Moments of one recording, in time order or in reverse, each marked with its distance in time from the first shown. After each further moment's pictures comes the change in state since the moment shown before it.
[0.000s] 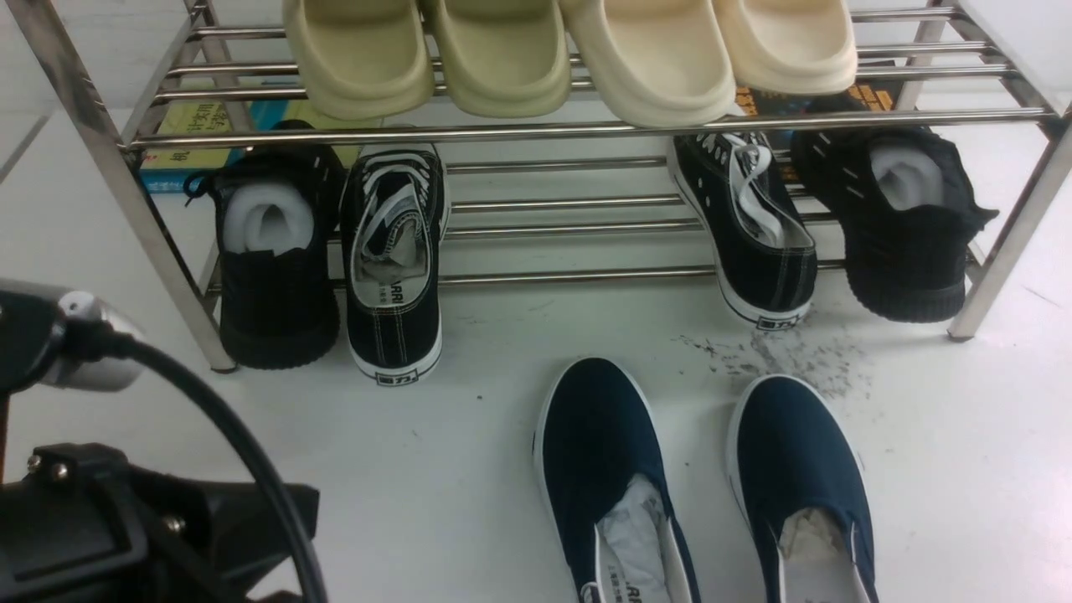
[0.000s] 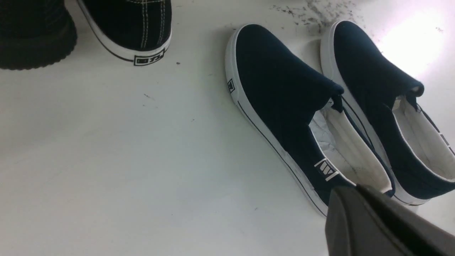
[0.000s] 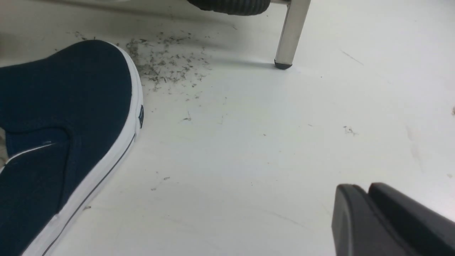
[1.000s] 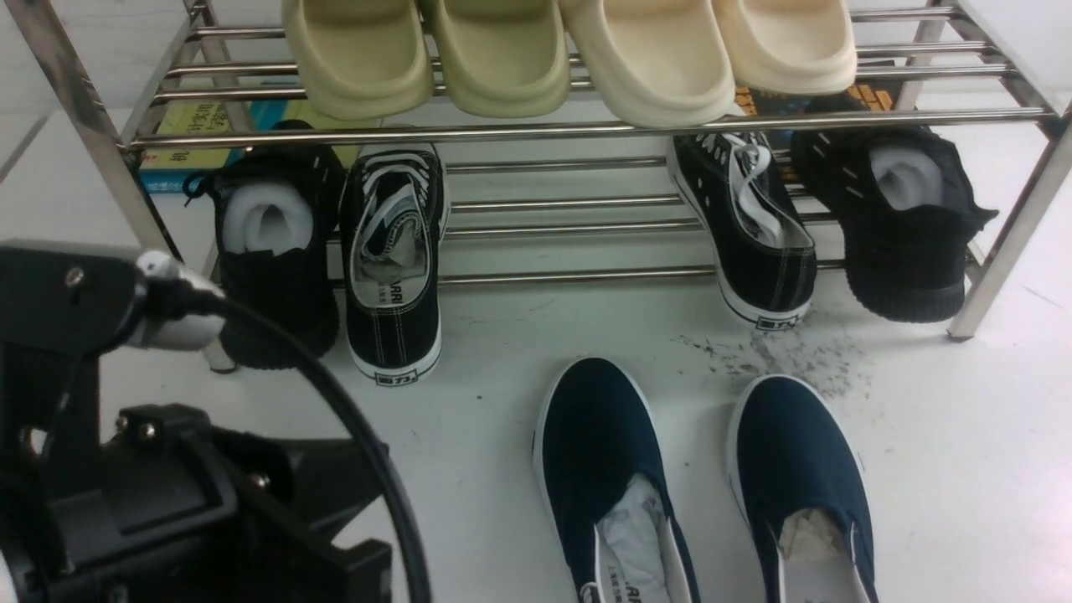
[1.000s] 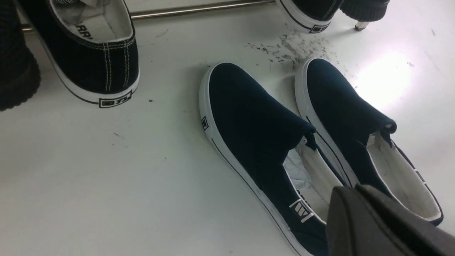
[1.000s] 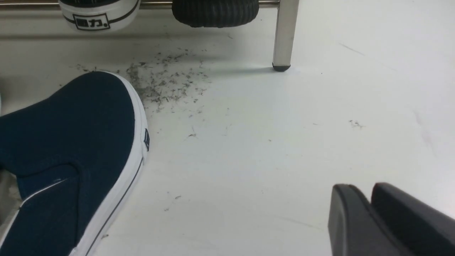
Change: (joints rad) right arm -0.001 -0.001 0.002 -0.007 -0.012 0.152; left arm 0.000 0.085 0.001 0.094 -0.123 -0.105
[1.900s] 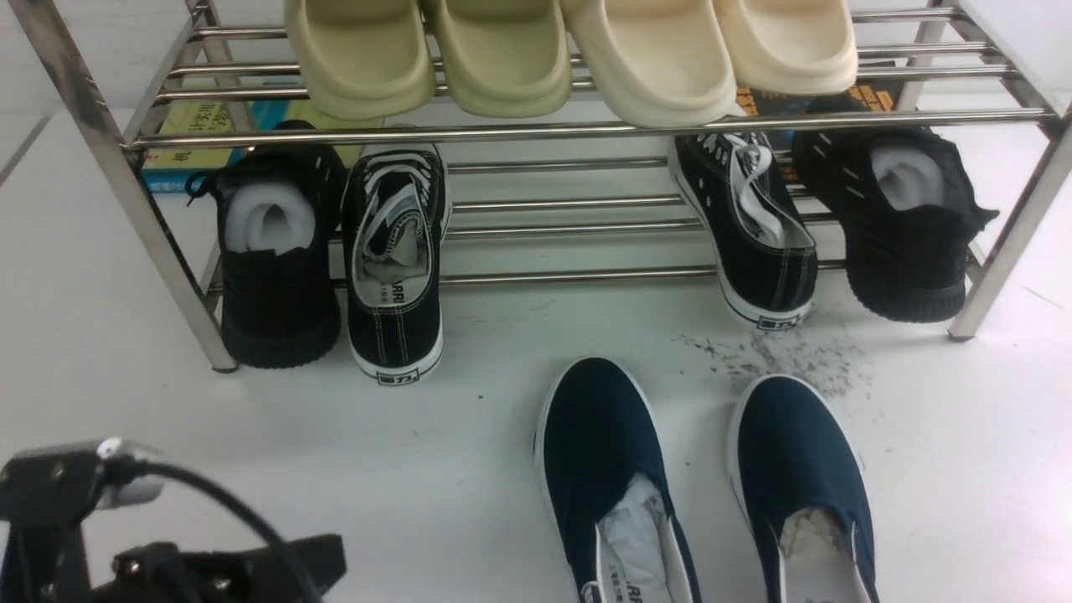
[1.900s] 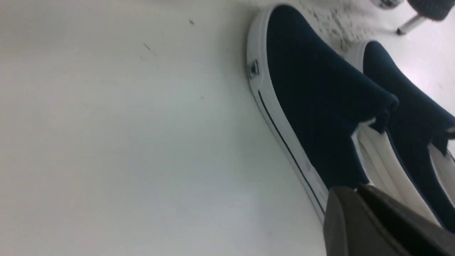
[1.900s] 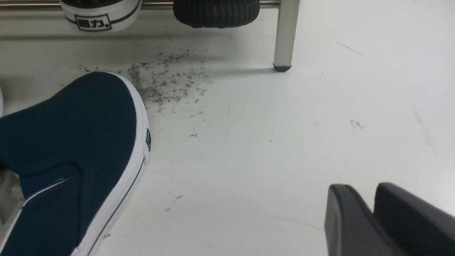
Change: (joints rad) right arm 0.000 0.000 0.000 0.000 0.000 0.000; left arm 0.530 -0.155 0.517 -0.612 -0.613 0.534
